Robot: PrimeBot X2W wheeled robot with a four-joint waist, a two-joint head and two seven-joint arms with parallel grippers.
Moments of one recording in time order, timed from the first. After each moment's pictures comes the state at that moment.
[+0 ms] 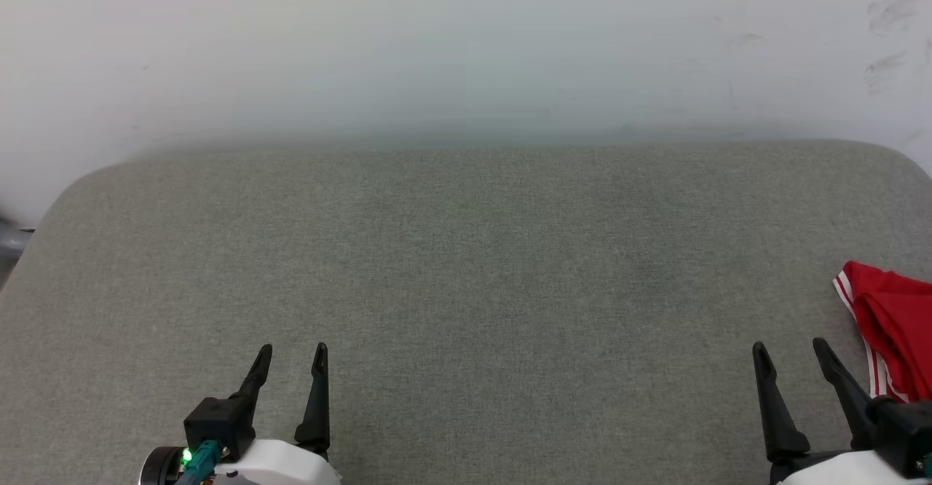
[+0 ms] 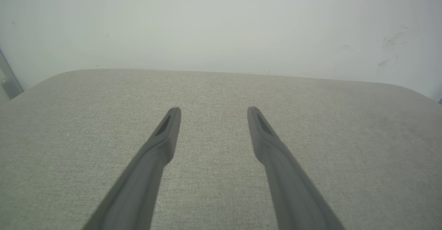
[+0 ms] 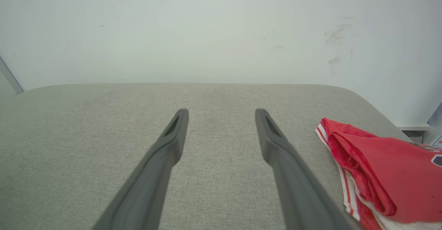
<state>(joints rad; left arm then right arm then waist) 0.00 0.13 -0.12 0.23 -0.25 0.00 -0.26 0.18 -0.06 -0.09 -0.16 0.12 0.13 -0.02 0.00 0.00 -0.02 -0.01</state>
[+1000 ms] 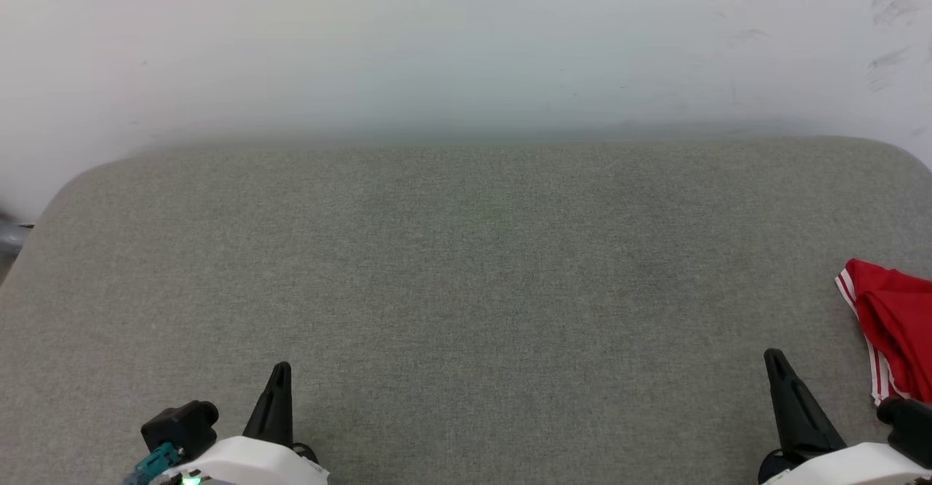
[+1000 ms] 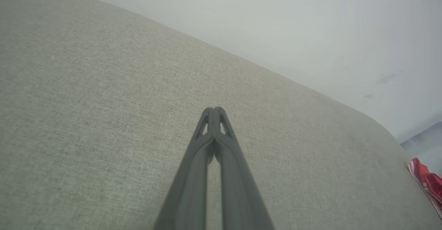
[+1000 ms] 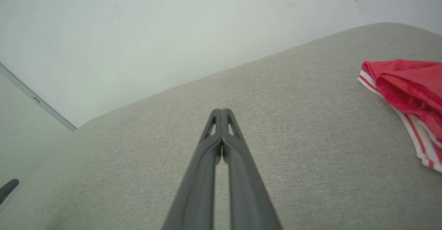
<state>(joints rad) 0.01 0.10 -0.07 0.26 -0.53 -0.03 -0.18 0.14 -0.06 -0.07 -0.04 0.45 0.13 0.00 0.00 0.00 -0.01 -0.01</state>
